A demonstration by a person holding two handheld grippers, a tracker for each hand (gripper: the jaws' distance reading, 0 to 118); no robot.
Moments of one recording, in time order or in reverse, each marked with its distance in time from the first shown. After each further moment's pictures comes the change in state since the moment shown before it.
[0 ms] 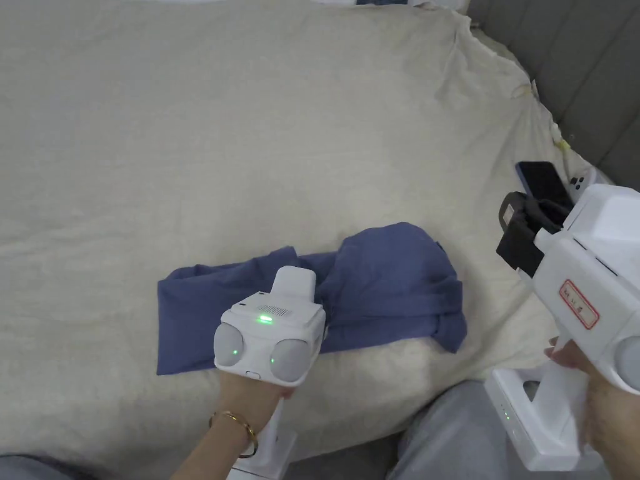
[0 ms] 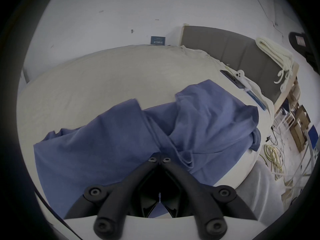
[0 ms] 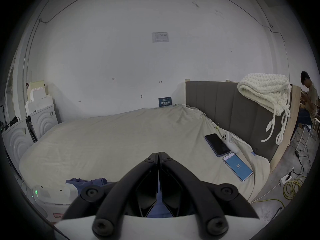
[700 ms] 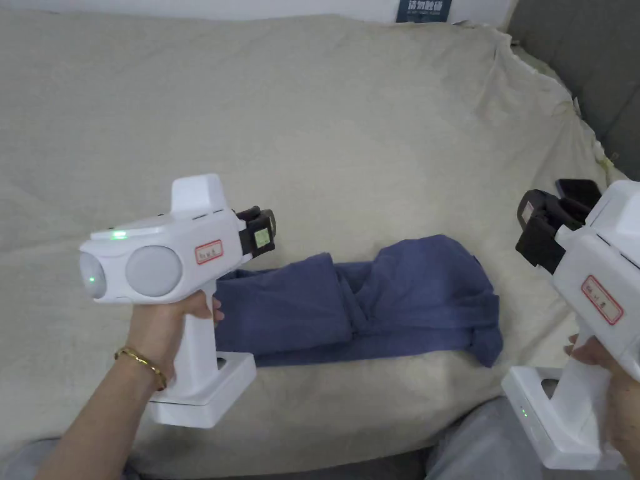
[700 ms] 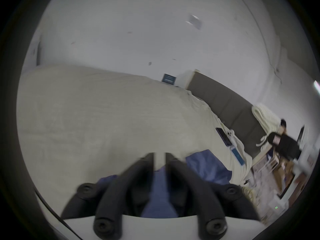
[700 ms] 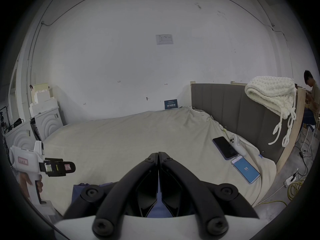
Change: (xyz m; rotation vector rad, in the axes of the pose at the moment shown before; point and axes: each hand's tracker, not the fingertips) left arm -0.144 0.070 0.109 0.236 -0.075 0.361; right arm -0.023 0.010 -0.009 0.019 0.059 -0.005
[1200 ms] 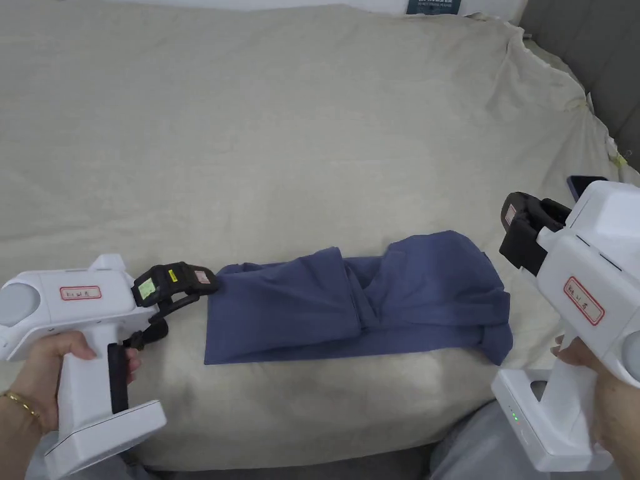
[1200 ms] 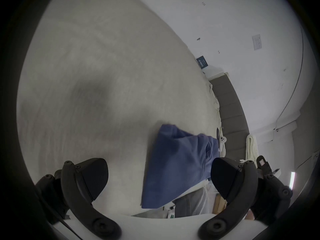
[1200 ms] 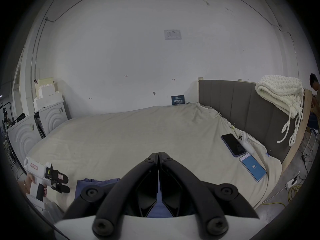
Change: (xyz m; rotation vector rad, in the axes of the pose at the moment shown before) left arm -0.152 -0.049 0.000 -0.347 -0.149 0.523; right arm -0.017 -0.007 -0.008 -0.042 0.035 0.028
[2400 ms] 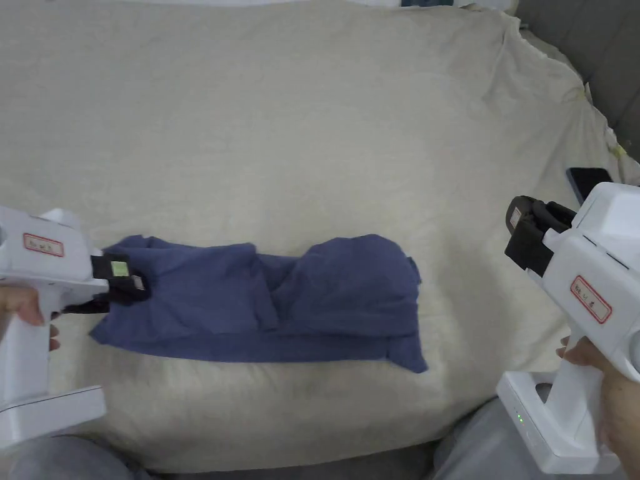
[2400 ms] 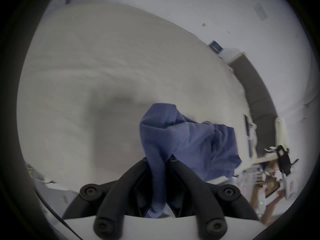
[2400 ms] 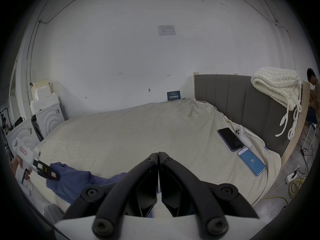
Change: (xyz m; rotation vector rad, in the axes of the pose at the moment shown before) left arm 0.075 0.031 0.065 0.042 0.488 -0.196; right arm 0.010 -0.005 -0.006 -0.029 -0.021 -0.038
